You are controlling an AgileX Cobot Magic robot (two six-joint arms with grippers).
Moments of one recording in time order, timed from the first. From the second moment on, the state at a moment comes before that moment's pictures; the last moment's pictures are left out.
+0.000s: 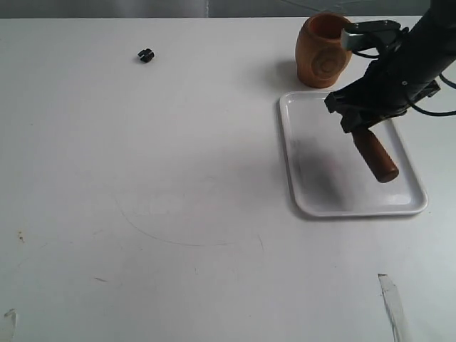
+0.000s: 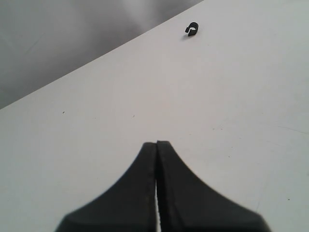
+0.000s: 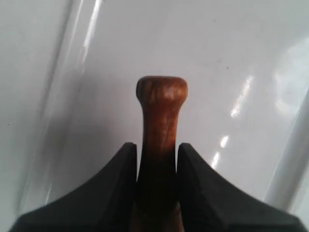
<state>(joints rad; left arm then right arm) 0.02 0.00 0.00 0.07 0.44 0.35 0.30 1.85 -1.17 0.23 0.79 -0.29</state>
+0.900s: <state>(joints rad) 0.02 0.00 0.00 0.07 0.44 0.35 0.30 1.24 -0.66 0.21 -0.37 -0.20</state>
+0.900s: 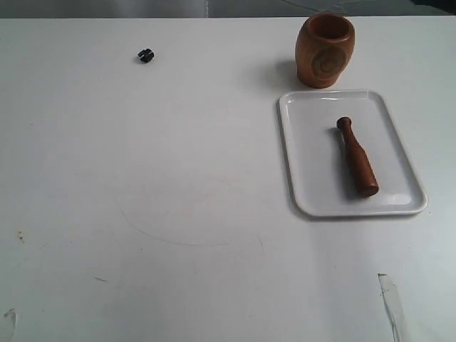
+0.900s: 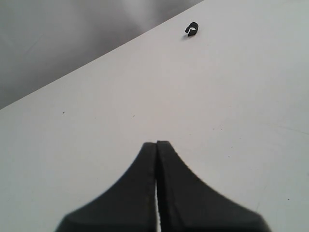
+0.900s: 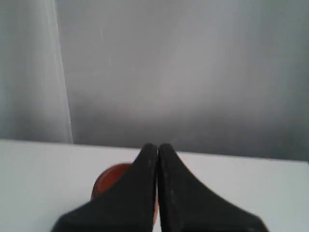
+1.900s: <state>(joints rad) 0.02 0.00 0.00 0.07 0.44 0.35 0.30 0.01 0.00 -0.90 -0.49 1.02</state>
